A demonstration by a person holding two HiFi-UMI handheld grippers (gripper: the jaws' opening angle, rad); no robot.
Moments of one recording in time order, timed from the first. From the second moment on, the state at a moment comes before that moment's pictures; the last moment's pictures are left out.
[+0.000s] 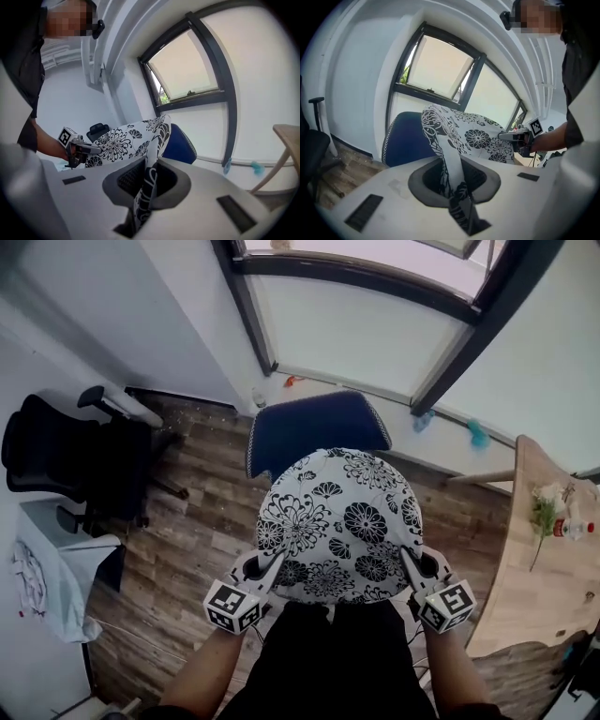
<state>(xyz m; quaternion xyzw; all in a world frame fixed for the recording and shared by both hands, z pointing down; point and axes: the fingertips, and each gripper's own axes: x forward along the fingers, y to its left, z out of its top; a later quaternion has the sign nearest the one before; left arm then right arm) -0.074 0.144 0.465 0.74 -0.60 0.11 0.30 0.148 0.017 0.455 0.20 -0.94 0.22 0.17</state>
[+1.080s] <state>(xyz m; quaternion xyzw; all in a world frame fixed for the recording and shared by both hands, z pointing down) -0.075 0.128 0.600 0.70 -0.61 0.14 0.33 0.127 -0.009 0.594 0.14 -0.92 0.28 0.23</state>
